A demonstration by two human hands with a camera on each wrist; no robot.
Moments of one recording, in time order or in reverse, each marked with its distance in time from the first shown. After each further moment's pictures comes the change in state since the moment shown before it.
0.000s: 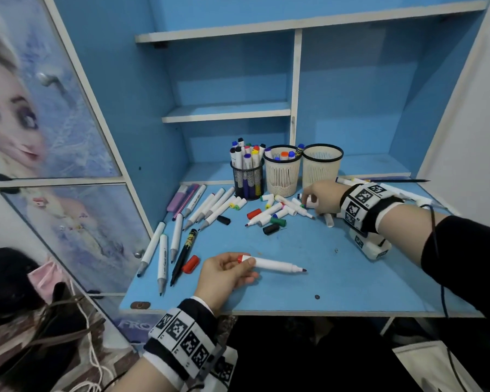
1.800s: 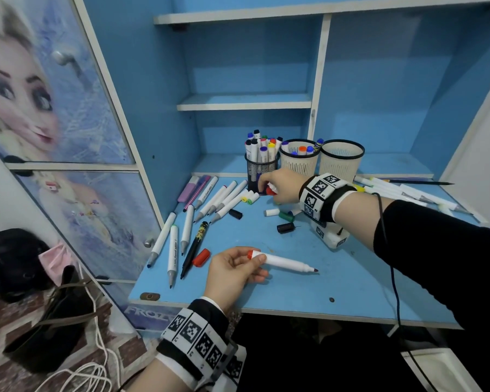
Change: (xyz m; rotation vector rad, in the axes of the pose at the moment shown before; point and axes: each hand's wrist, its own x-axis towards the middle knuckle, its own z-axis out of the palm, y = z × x) left_hand 0.001 -0.007 -0.006 -0.040 0.005 0.098; right_hand 0.055 -0.090 -0.015 0.194 0.160 -0.280
